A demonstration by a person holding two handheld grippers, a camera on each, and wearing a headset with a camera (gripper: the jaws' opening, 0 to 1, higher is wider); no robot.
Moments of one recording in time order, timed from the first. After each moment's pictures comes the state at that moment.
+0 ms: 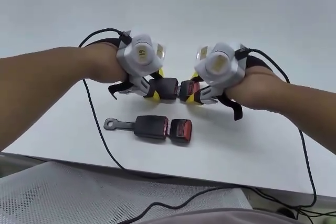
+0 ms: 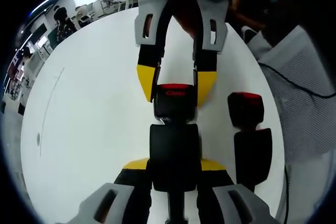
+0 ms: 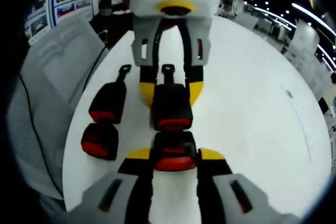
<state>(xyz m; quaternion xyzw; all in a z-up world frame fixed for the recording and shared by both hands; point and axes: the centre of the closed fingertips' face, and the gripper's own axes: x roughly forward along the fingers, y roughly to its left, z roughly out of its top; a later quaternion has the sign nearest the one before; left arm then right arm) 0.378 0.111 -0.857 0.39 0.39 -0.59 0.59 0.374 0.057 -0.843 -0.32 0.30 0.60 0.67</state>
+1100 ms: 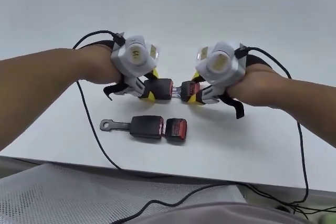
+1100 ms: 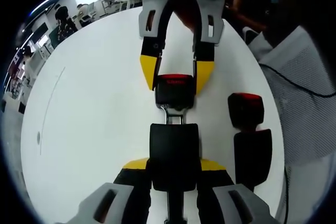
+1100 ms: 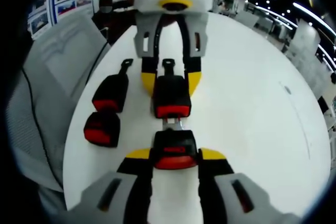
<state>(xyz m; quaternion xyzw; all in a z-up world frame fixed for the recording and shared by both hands) 0.379 0.112 -0.856 0.39 0.39 -0.59 0.60 0.375 0.039 -0.844 -0.32 0.31 0.60 0.66</state>
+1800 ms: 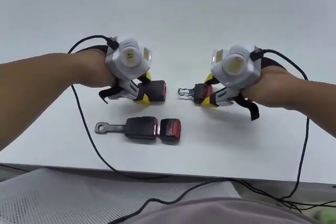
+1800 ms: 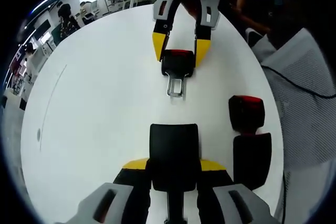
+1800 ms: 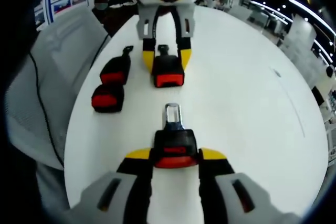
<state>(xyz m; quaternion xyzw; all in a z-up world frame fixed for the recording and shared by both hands) 0.375 0.110 -0.855 0.38 0.40 -0.58 0.60 0.370 -0.020 -0.846 -0.33 0.33 0.57 0.67</state>
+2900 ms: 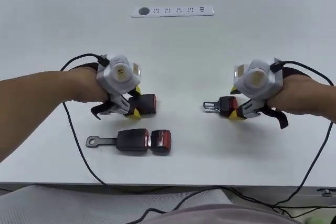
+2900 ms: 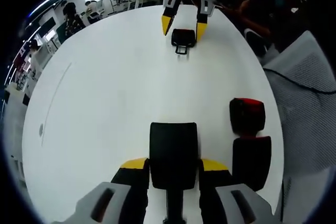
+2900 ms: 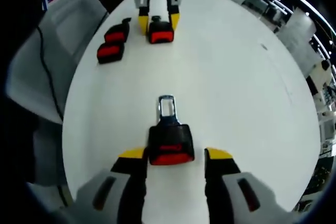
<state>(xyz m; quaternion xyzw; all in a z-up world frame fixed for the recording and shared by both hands) 0.377 0.111 -0.851 0.37 0.39 -0.56 0.63 0.372 -0.113 -0.846 -0.38 0.38 0.52 0.67</state>
